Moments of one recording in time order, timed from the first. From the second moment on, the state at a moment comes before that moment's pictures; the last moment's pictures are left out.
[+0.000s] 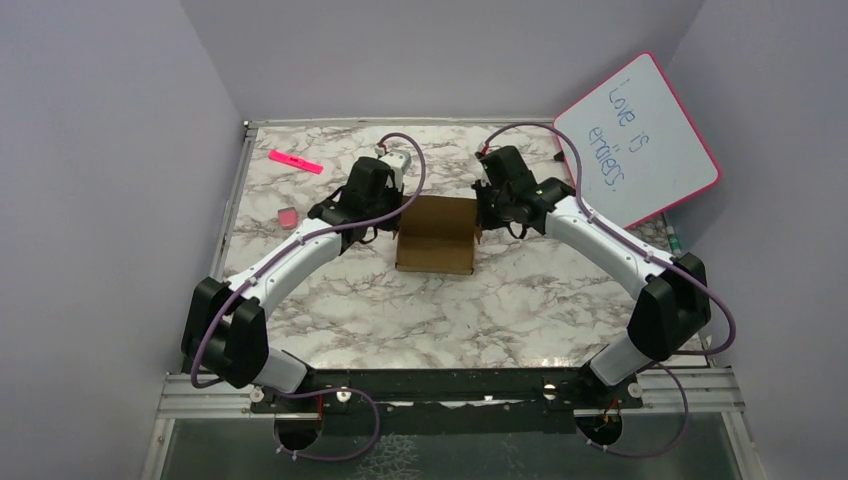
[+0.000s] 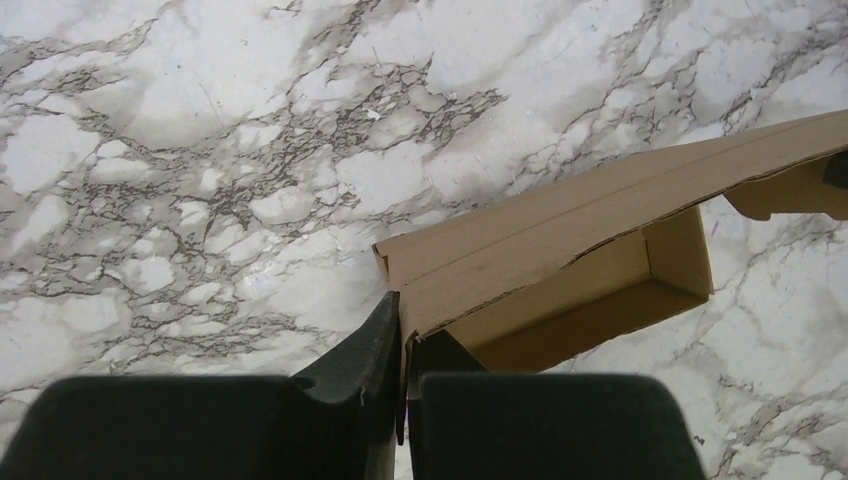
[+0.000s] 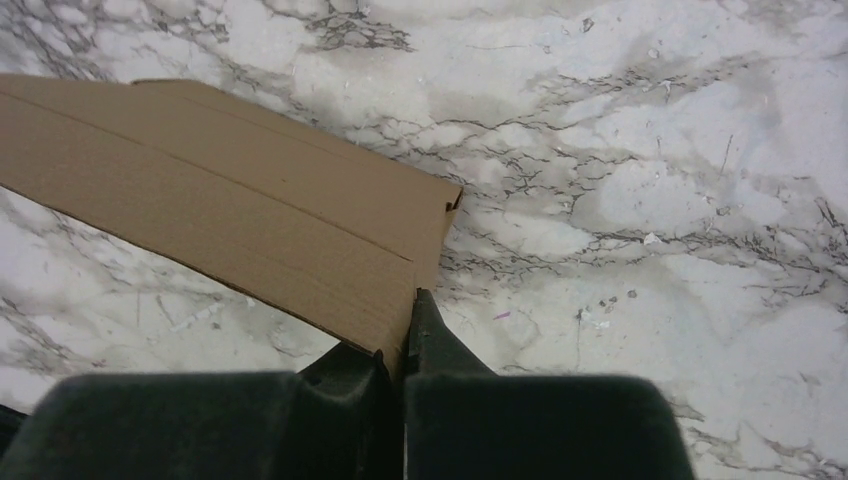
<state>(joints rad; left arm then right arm) -0.51 1.44 1.10 -0.33 0.03 -0.15 0.60 1.58 1.33 -0.63 0.05 0.28</state>
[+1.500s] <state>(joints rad) -0.60 1.23 0.74 -0.09 -0.05 -0.50 0.73 1.38 0.94 -0.29 0.34 0.62</state>
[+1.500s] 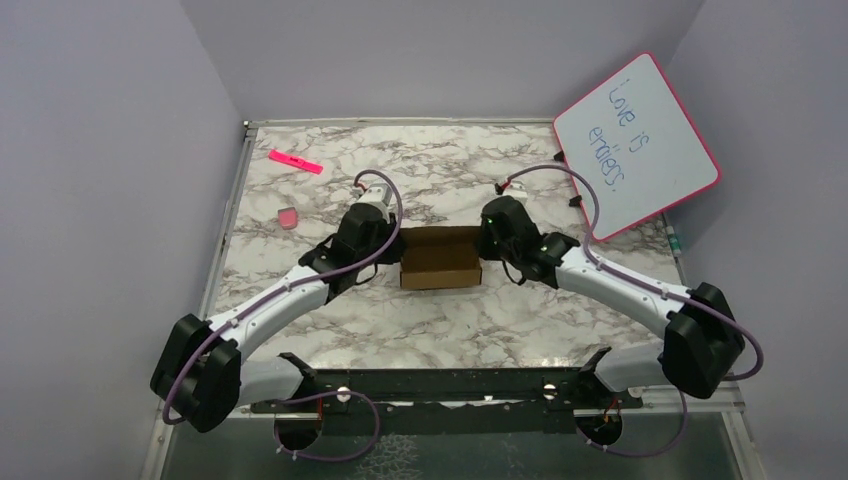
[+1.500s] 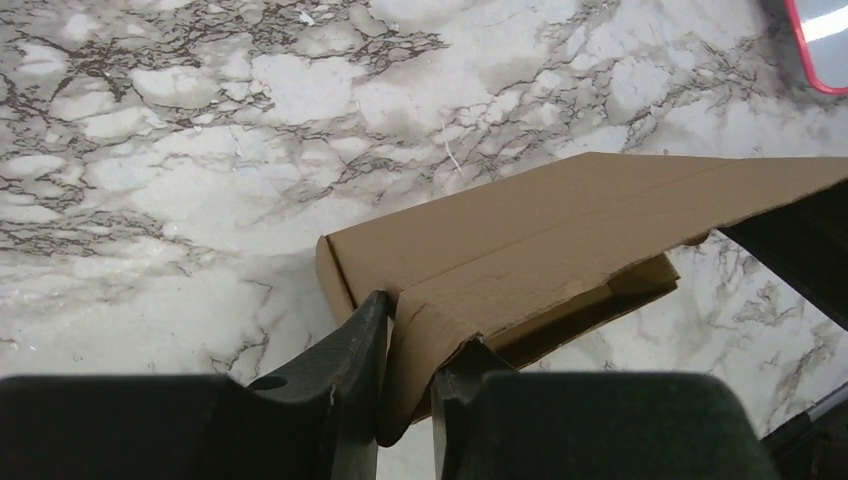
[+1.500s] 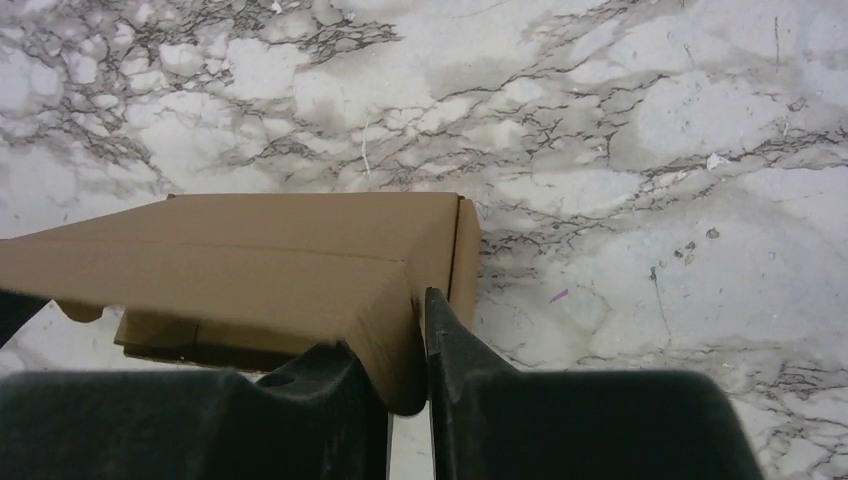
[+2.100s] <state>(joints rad) -0.66 0.91 0.43 -0.01 -0.05 -0.64 0.75 1.04 0.61 -0.12 0.18 0.62</state>
